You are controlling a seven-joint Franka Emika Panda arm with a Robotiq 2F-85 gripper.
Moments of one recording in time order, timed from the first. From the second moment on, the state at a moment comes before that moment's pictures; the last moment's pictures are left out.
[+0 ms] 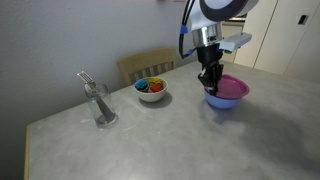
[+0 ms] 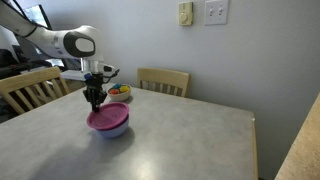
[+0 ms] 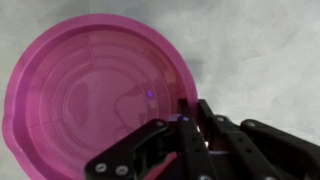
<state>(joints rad) 0.09 0.53 0.05 -1.81 -0.04 2.05 0.07</state>
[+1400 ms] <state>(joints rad) 0.06 0.55 0.05 -1.79 -0.03 2.06 0.05</state>
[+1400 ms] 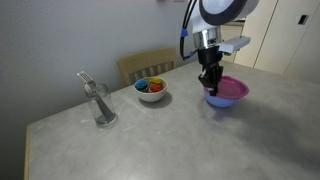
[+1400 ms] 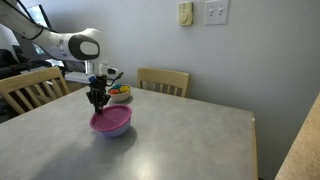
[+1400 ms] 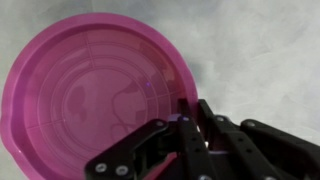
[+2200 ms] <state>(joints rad) 0.05 0.56 0.05 -1.78 -0.03 2.06 0.01</state>
